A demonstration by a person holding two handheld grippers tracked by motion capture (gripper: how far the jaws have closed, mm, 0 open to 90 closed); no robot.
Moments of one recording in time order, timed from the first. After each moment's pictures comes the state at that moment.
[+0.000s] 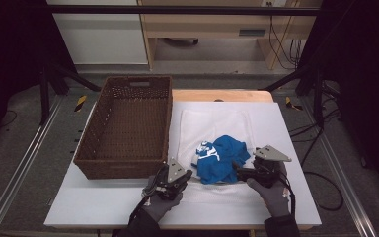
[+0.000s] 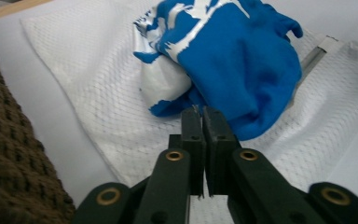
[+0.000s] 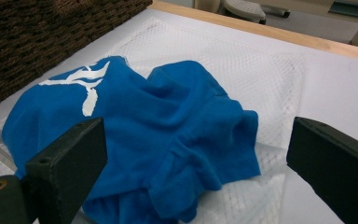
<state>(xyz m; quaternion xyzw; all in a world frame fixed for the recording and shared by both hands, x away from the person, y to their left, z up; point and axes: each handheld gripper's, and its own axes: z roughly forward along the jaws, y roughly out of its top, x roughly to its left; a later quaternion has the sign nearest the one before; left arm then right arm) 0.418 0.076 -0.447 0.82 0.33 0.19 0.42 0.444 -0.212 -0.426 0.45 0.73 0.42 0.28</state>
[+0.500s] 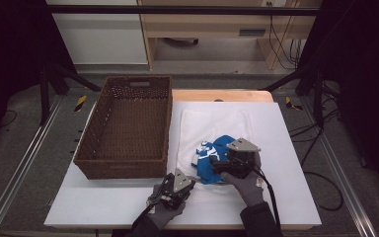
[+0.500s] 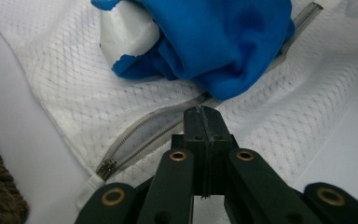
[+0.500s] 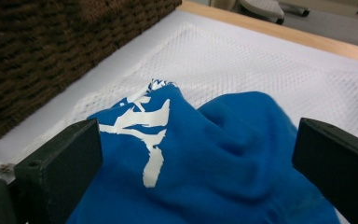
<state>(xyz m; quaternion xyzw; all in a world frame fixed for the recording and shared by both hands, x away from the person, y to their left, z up) 0.409 0.068 -0.479 0.83 0.33 0.18 0.41 0.473 -0.150 -0.433 0.44 0.75 0.41 0.27</state>
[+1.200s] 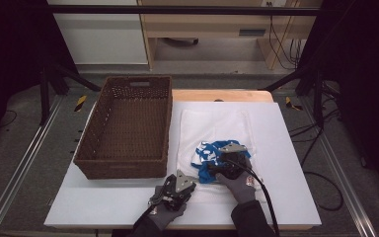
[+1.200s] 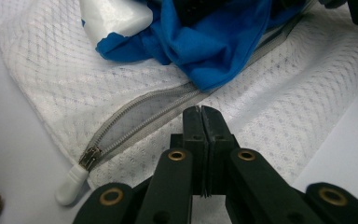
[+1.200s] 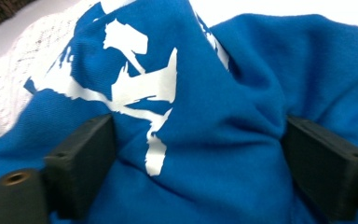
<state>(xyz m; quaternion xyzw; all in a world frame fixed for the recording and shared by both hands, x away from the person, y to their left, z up) 0.412 0.066 -0.487 0.84 0.33 0.16 0.40 0.491 -0.144 -0.481 0.47 0.78 0.34 0.22</state>
